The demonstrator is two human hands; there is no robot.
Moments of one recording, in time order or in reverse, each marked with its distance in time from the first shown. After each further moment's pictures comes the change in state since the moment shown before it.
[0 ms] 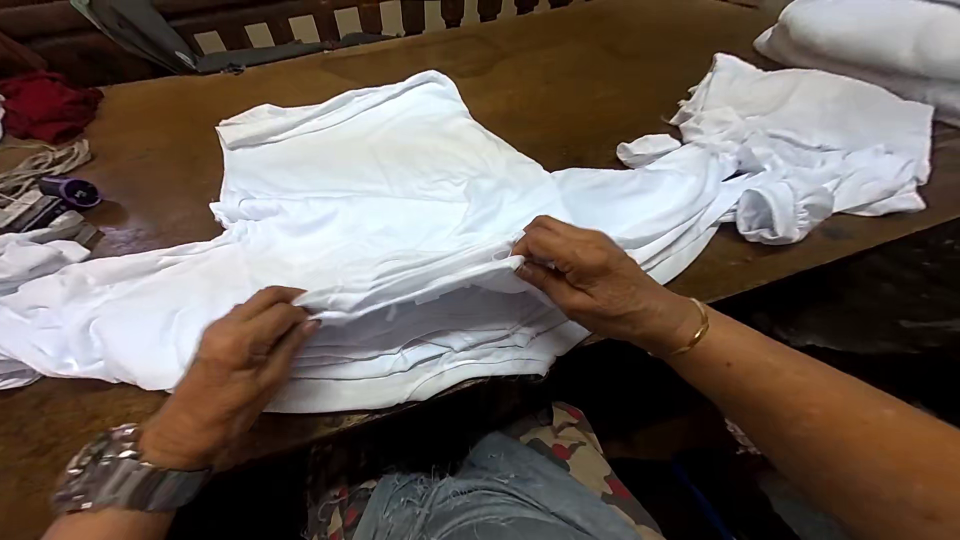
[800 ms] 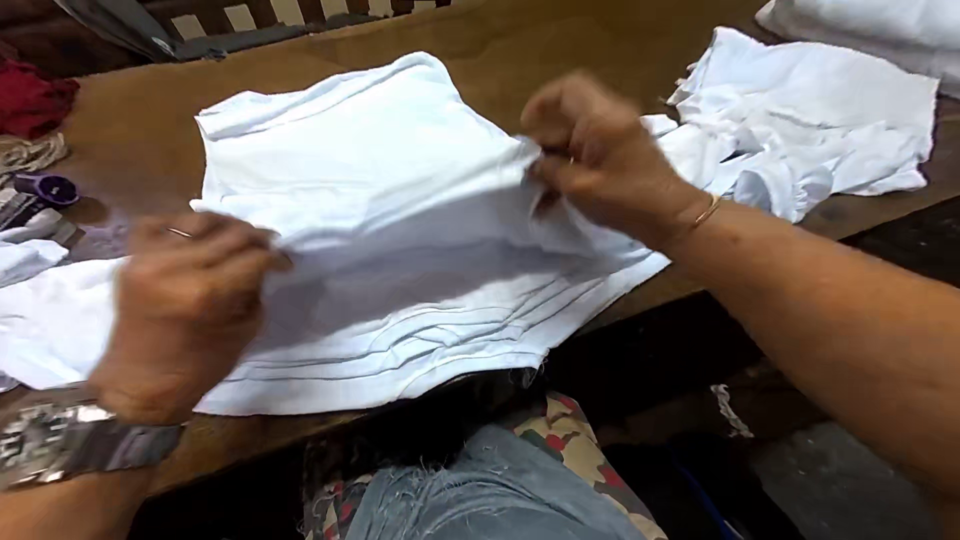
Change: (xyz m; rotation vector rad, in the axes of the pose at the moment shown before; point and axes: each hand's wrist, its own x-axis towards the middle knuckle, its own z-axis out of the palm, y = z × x) left_hand 0.043 -0.001 -0.021 0.301 0.036 0.213; right_hand 0.047 0.026 -0.039 0.195 0.009 0.286
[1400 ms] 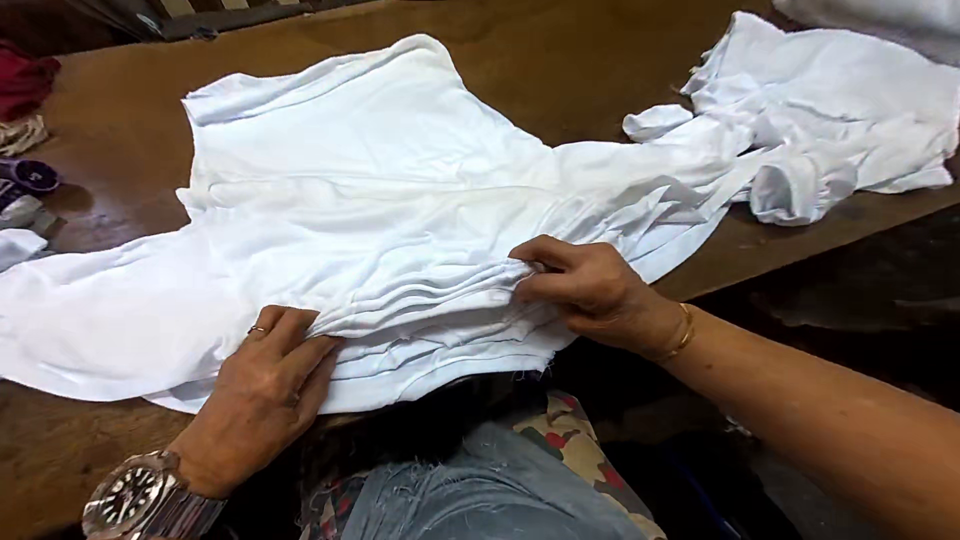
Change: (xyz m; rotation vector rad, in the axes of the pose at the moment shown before) left_hand -0.057 0.041 0.048 -0.190 -0.151 -0.109; right_hand -0.077 0.026 0.050 -0.113 -0.079 -0.461
